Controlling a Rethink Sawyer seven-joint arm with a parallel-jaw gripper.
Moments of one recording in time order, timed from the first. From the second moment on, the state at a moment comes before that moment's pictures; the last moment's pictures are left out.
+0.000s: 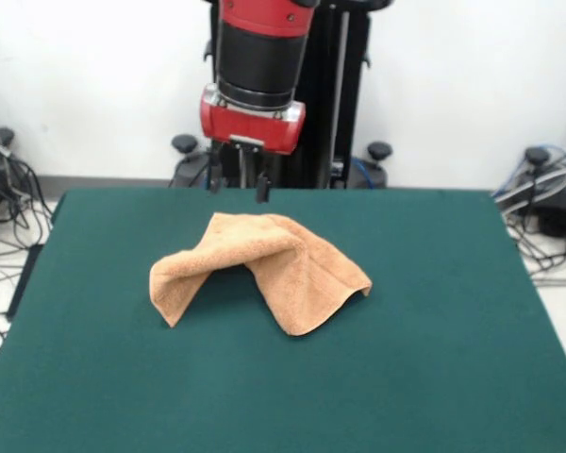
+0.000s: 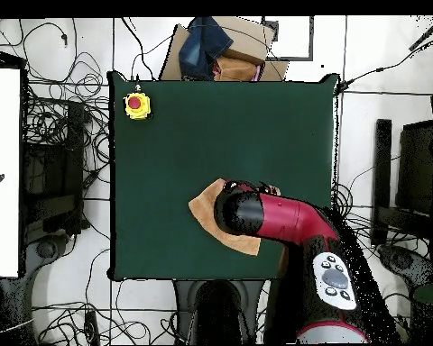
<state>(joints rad) -0.31 -0.66 -0.04 1.79 -0.17 0.31 1.66</state>
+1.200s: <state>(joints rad) -0.20 -0.70 -0.04 1.79 -0.20 0.33 1.66</state>
